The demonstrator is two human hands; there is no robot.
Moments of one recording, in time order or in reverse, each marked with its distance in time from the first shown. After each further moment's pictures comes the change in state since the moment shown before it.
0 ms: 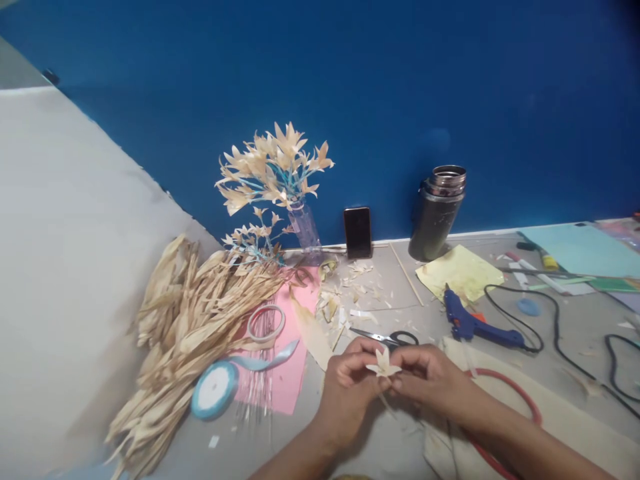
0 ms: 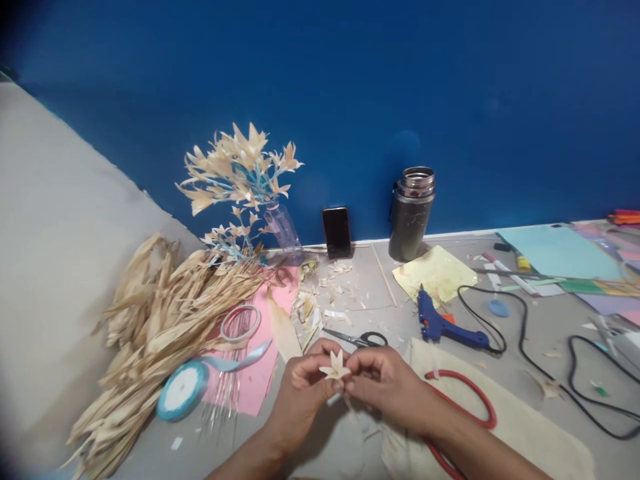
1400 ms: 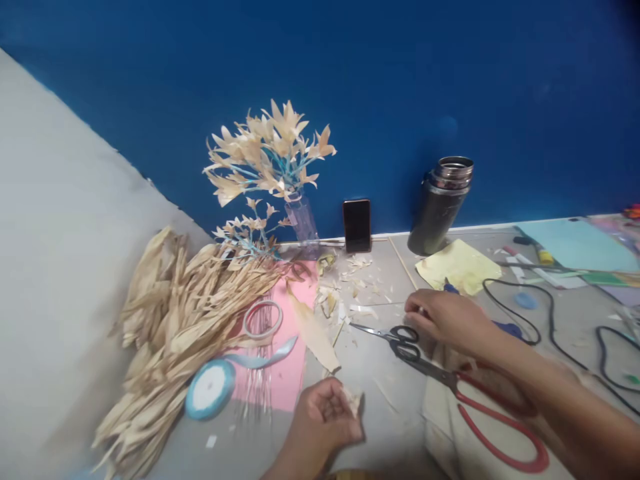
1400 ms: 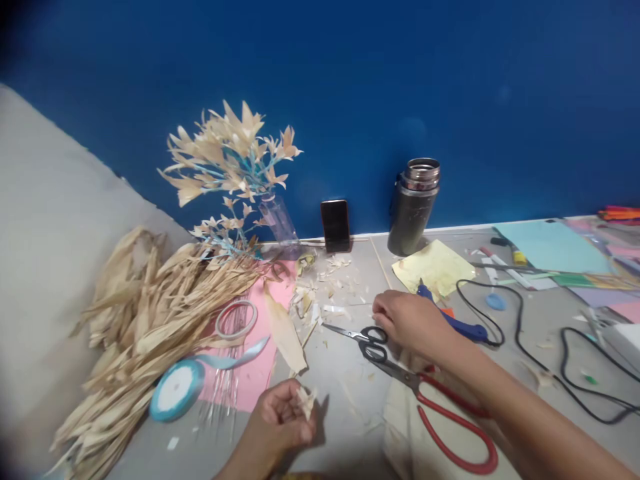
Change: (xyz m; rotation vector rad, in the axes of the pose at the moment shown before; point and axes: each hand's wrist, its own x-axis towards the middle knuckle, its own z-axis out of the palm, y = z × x) left_hand -0.051 -0.026 -0.058 -0.033 0.088 -0.356; right_hand 0.030 -0.054 -0.063 -1.391 0.208 0.031
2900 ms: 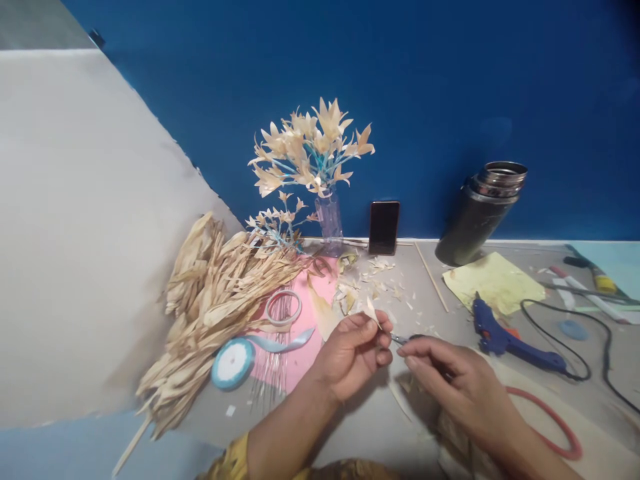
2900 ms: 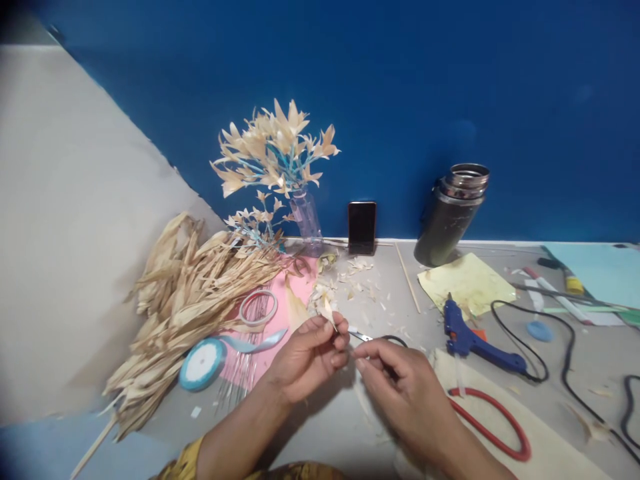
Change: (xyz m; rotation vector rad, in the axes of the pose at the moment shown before) left_hand 0.053 0.078 0.047 -0.638 -0.193 -0.017; right_hand -0.046 -0.077 0.018 0.764 0.287 -0.133
